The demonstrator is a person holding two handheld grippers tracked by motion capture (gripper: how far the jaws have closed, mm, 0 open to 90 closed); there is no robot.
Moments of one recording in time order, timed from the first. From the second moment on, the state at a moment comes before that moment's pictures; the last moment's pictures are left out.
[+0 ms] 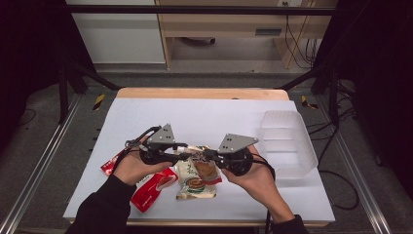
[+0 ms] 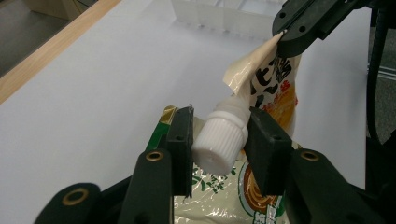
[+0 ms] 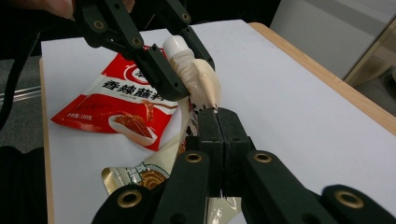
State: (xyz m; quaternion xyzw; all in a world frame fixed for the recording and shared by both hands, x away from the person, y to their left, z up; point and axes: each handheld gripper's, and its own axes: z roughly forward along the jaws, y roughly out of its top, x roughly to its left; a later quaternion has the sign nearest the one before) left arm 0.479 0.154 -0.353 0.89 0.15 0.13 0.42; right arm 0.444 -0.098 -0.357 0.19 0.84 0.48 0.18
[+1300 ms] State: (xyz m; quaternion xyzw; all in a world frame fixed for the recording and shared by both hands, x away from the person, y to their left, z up) left arm 0.468 0.121 -0.334 0.90 0.13 0.14 0.39; right arm 0.438 -0.118 -0.354 0.21 0.84 0.46 0.19
